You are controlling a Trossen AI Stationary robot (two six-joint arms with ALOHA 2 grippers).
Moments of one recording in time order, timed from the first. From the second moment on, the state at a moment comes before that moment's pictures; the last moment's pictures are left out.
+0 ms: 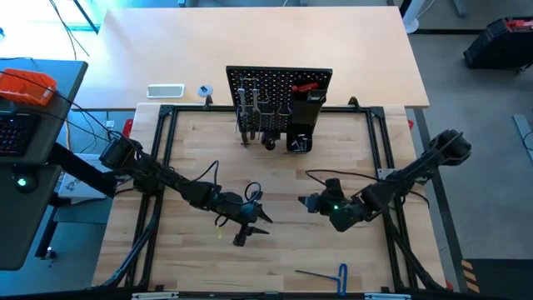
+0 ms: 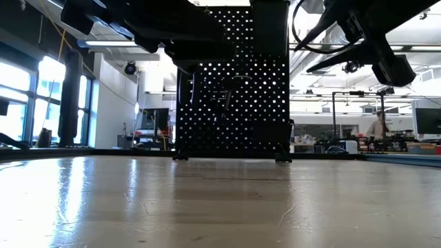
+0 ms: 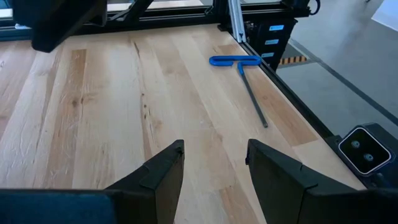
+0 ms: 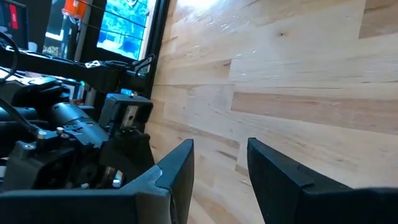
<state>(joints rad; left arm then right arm) -0.34 1.68 0.84 0.42 -0.01 -0.05 0.55 1.38 0.76 -0.10 0.77 1.75</state>
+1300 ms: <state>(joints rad) -0.34 1.68 0.84 0.42 -0.01 -0.05 0.55 1.42 0.76 -0.05 0.68 1.57</state>
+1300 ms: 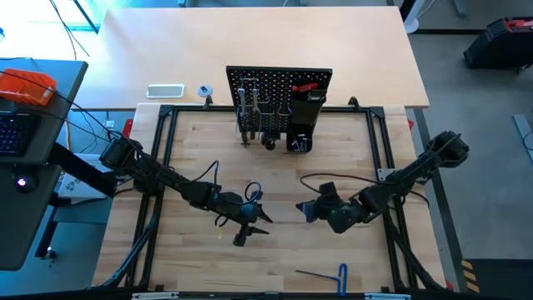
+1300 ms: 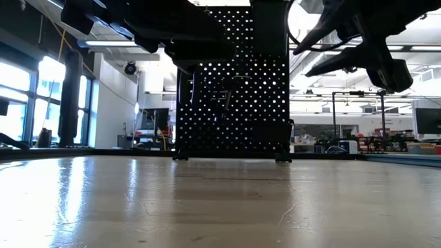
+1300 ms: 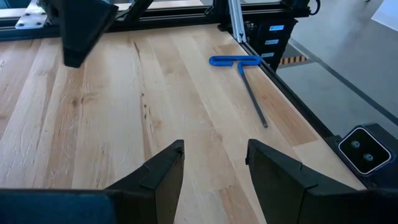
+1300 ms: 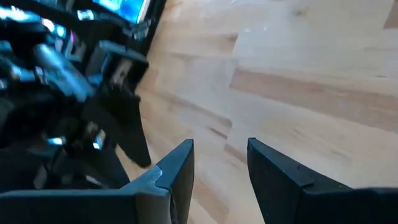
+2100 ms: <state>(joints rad) -0.34 1.68 0.84 0.42 -0.01 -0.05 0.48 1.41 0.76 0.14 0.56 0.71</state>
